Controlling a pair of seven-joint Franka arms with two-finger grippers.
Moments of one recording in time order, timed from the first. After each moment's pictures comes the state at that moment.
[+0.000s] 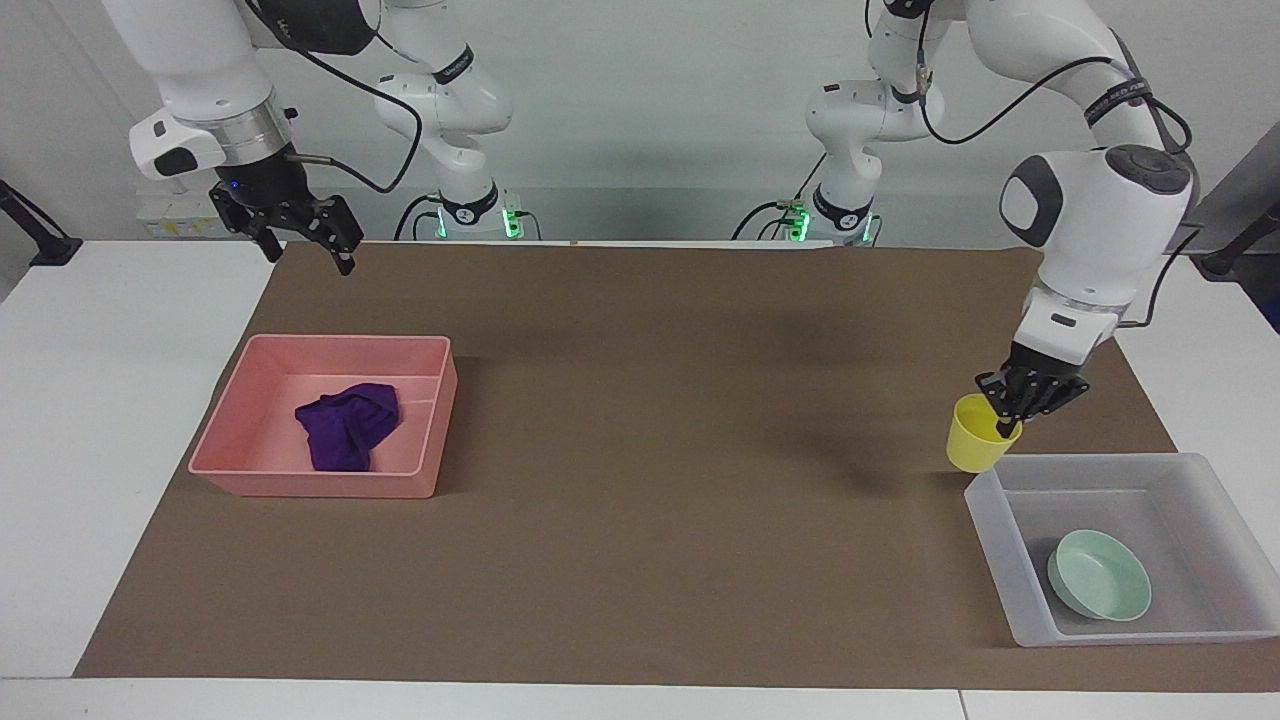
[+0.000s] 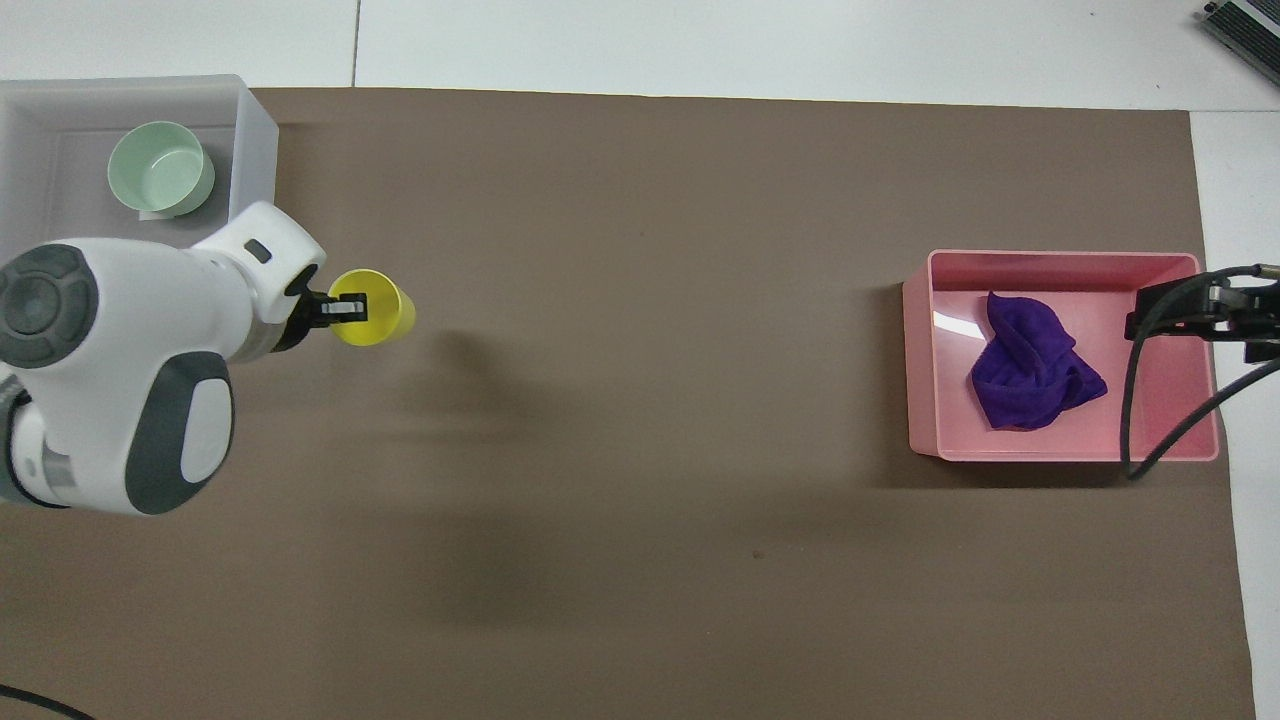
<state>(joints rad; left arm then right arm) 0.00 0.20 -0.01 -1.70 0.02 2.16 -0.02 -0.03 -0.06 -0.02 -1.63 -0.02 1.59 0.17</state>
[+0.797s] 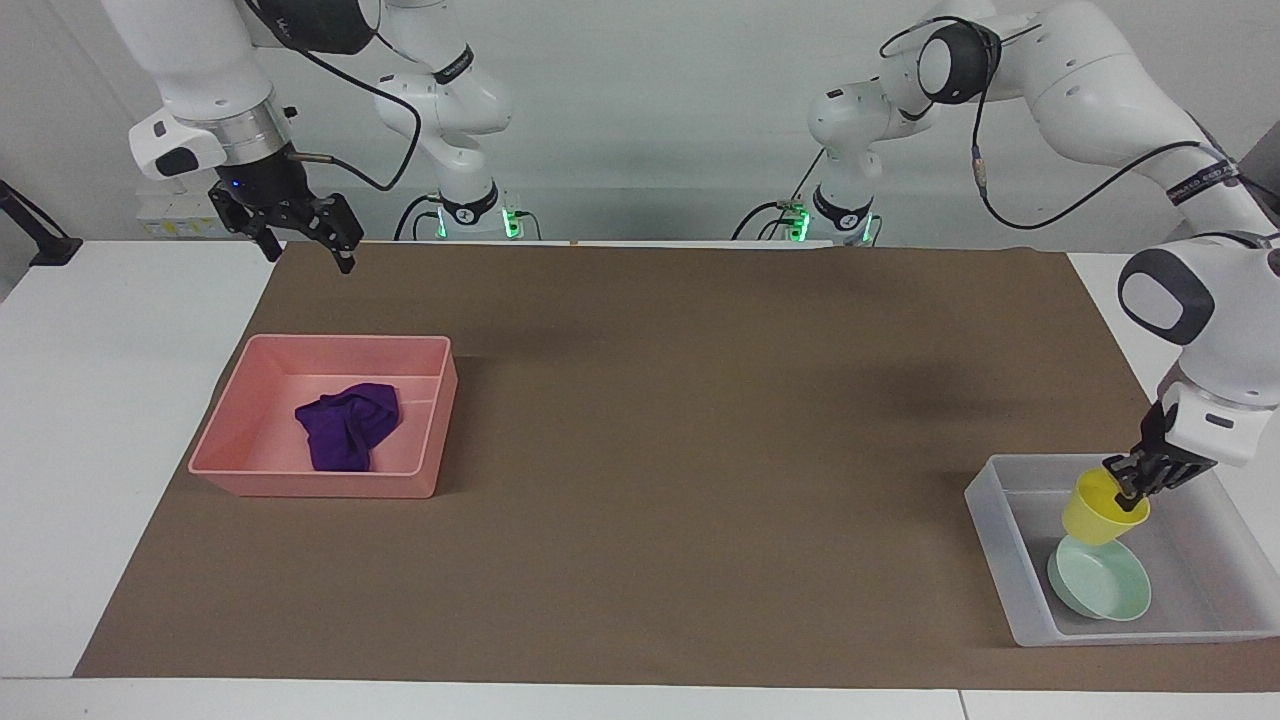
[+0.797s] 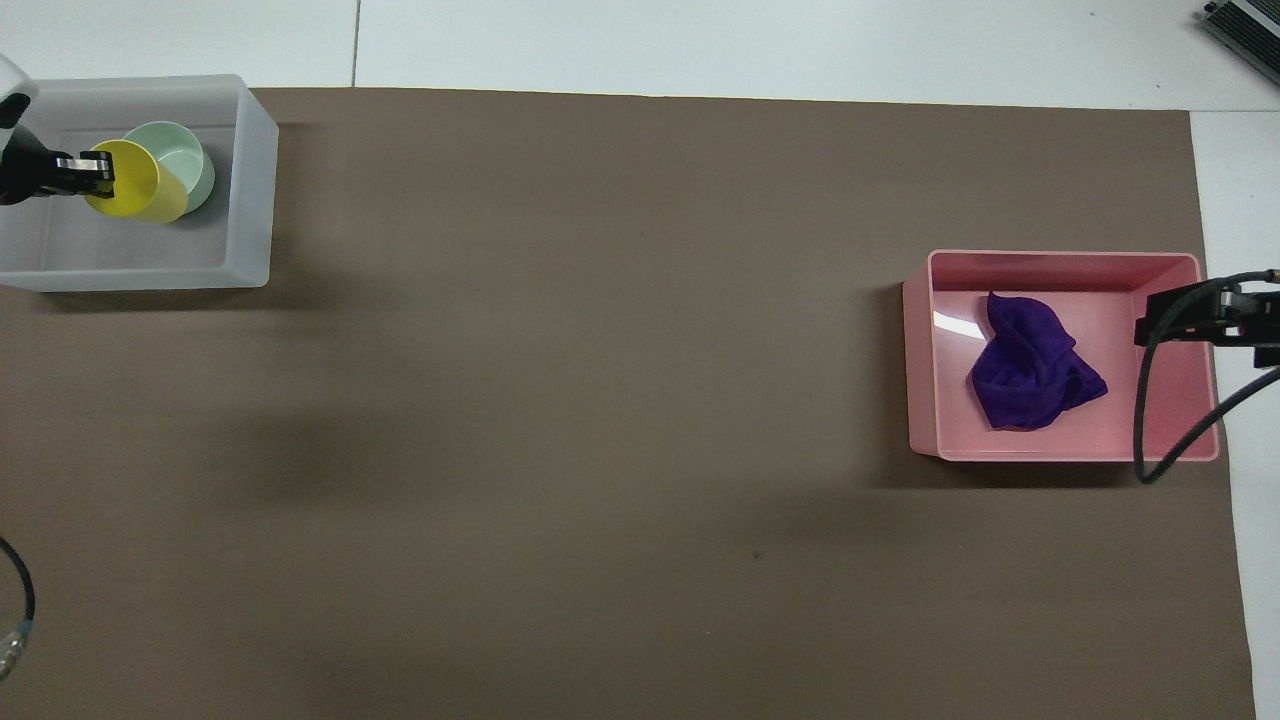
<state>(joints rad) 0.18 0.59 -0.03 -1.29 0.01 2.13 0.06 -0.03 -0.06 -0.01 -1.63 -0.03 1.59 0.15</state>
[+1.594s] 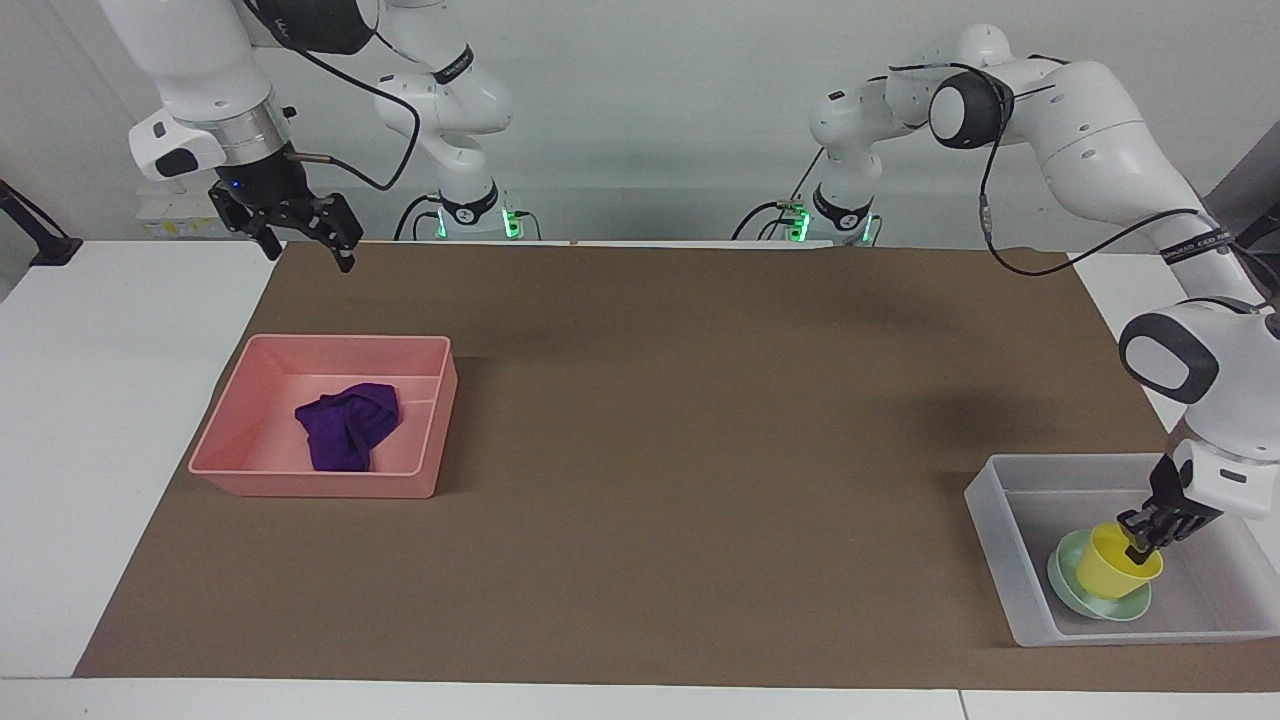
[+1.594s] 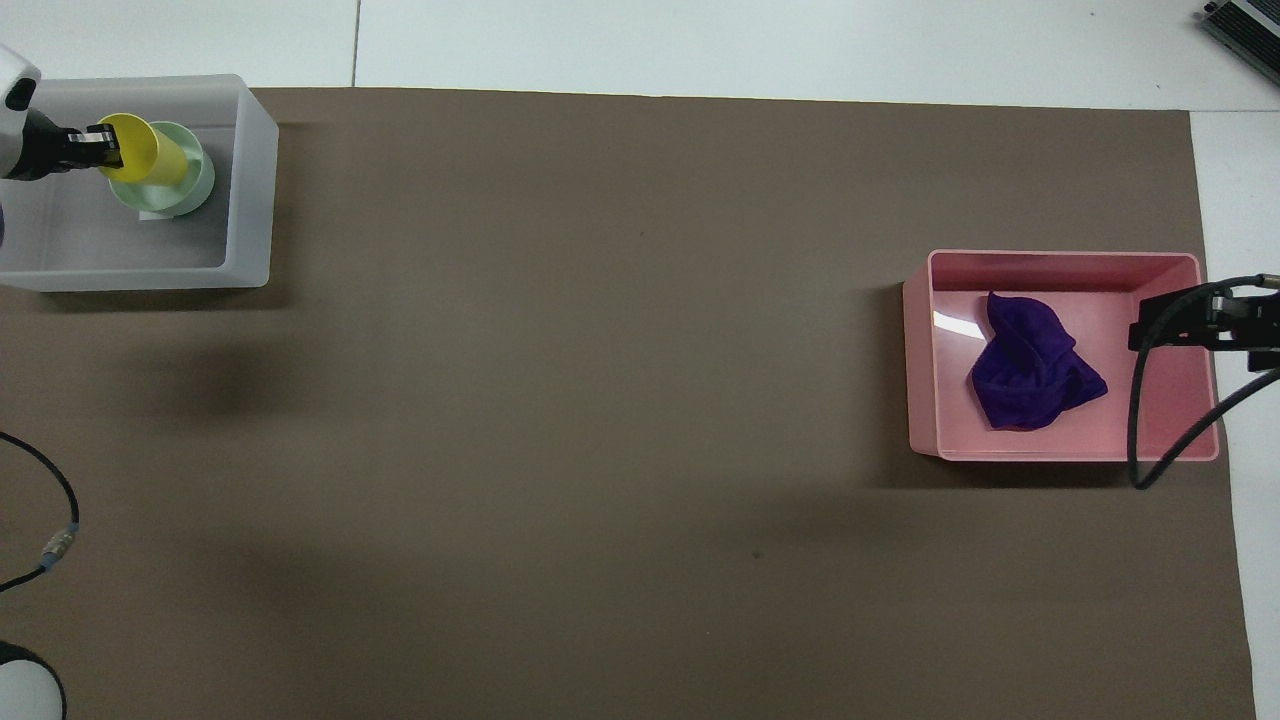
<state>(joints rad) 0.23 0.72 -0.05 -1.24 -0.05 2.27 0.06 -0.03 -0.06 -0.02 -1.63 -0.03 1.58 0.15</state>
